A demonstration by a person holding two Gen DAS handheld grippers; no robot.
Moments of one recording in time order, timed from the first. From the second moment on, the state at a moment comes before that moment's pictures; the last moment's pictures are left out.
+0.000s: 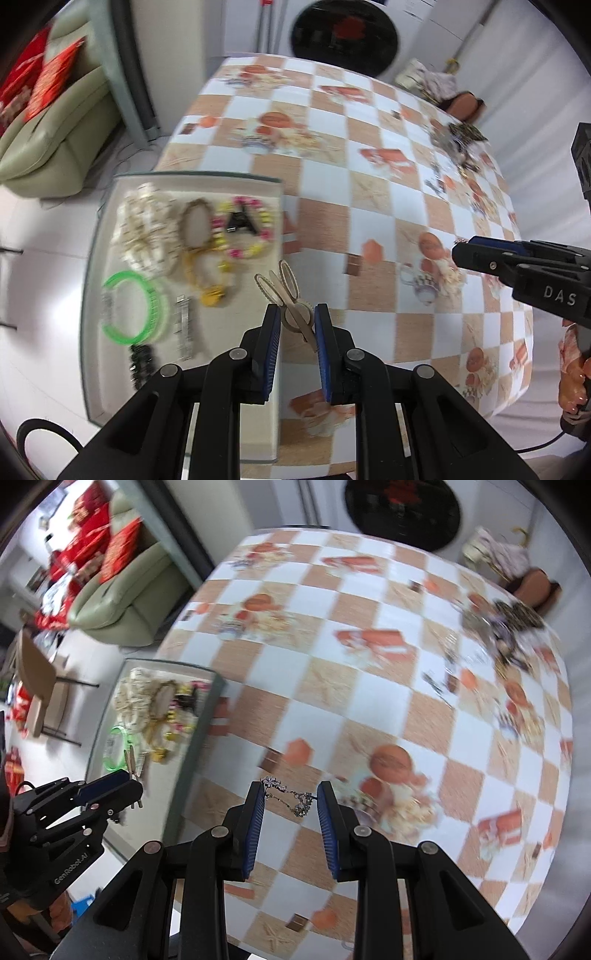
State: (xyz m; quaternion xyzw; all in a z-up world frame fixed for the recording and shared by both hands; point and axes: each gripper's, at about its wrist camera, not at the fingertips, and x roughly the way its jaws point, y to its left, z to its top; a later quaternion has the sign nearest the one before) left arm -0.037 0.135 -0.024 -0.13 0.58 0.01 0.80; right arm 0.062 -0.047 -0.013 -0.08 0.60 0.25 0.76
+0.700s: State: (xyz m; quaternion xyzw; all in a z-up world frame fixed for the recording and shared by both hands) left arm -0.100 0.200 -0.075 -0.18 0.61 0.10 0.76; right arm 0.023 0.098 -0.043 -0.17 0.61 0.38 0.68
